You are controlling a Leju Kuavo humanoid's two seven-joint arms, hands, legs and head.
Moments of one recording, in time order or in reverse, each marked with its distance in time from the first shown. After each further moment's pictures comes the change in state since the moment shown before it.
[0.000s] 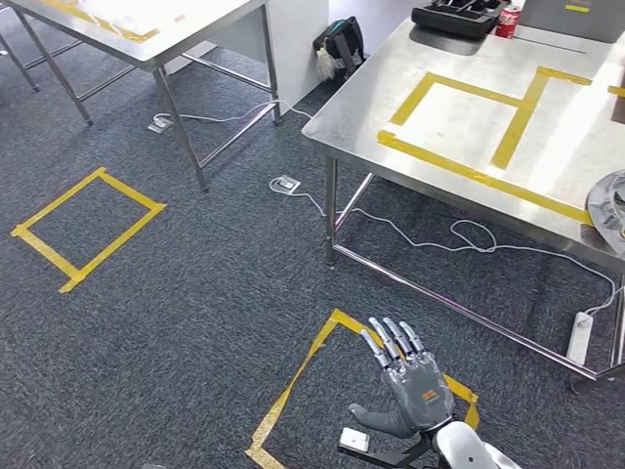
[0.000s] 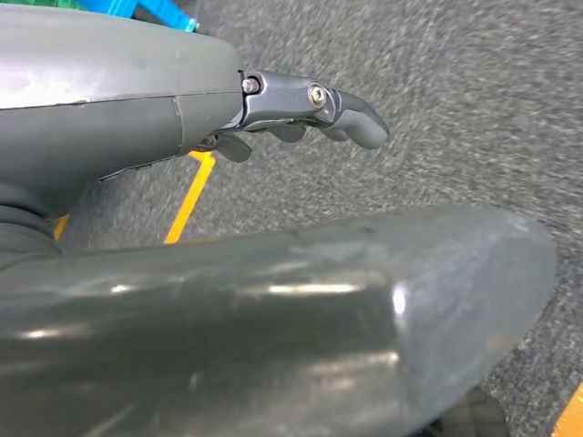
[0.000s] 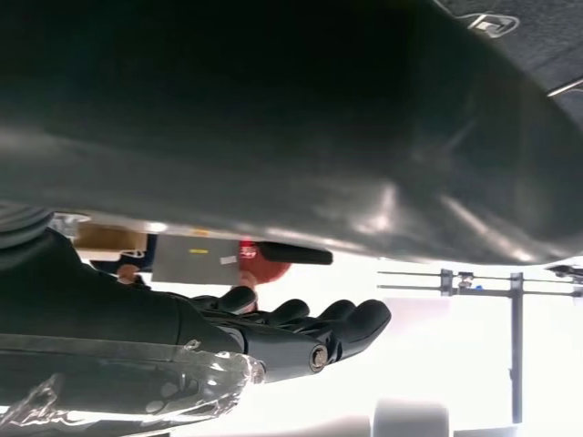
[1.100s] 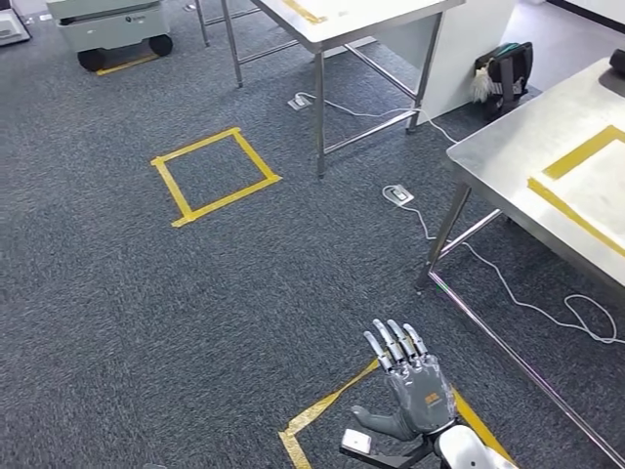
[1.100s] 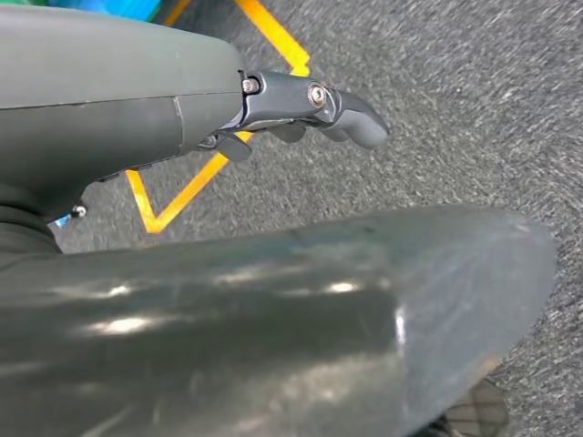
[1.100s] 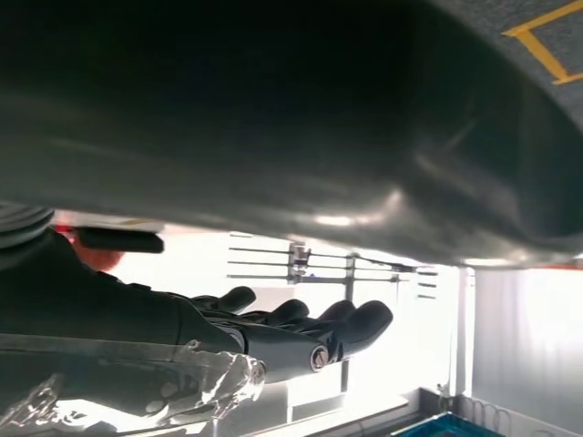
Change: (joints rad) left arm -0.002 0.000 0.007 0.000 -0.002 -0.007 0.002; right arm 0.016 -0.009 0.000 -0.007 0.003 -0.007 0.020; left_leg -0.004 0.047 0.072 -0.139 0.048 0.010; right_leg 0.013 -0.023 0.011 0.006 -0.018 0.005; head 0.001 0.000
